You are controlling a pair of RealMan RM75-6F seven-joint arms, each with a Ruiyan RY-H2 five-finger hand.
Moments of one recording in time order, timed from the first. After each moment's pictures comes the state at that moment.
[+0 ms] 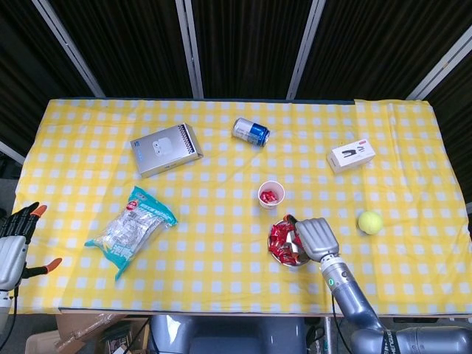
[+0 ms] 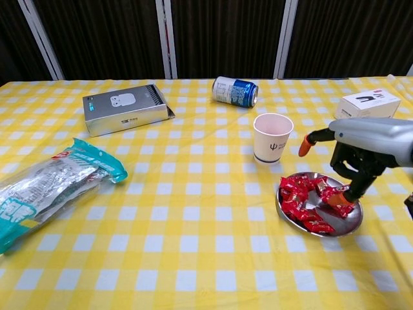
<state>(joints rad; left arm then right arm) -0.09 -1.11 -0.04 -1.70 1.43 1.42 -0.02 0.70 -1.39 0.02 -1.92 -0.80 1.17 -0.60</state>
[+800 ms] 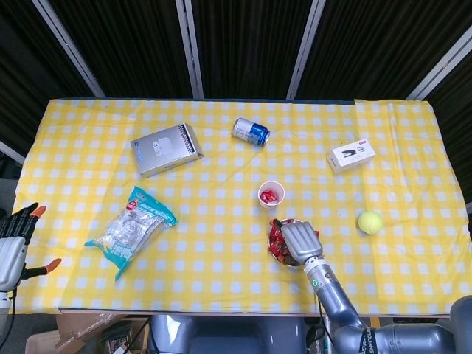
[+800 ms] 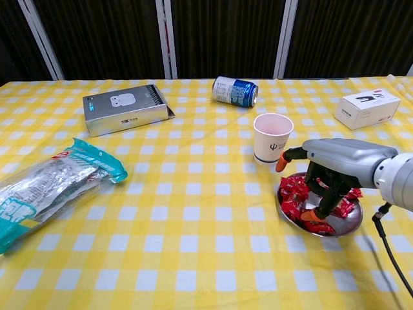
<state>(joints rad) -0.09 -1.11 -0.04 -1.69 1.43 1.43 -0.03 0.70 -1.54 0.06 -1.79 -0.81 1.13 -0.60</state>
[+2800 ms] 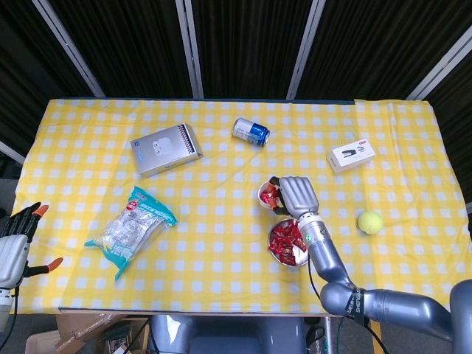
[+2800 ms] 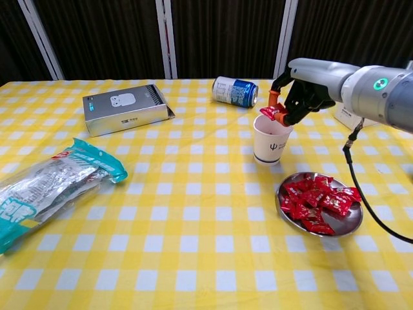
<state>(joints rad) -0.10 -1.11 -0.05 -1.70 1.40 1.39 -0.02 0.83 -1.53 0.32 -1.64 -0.68 1.04 -0.52</state>
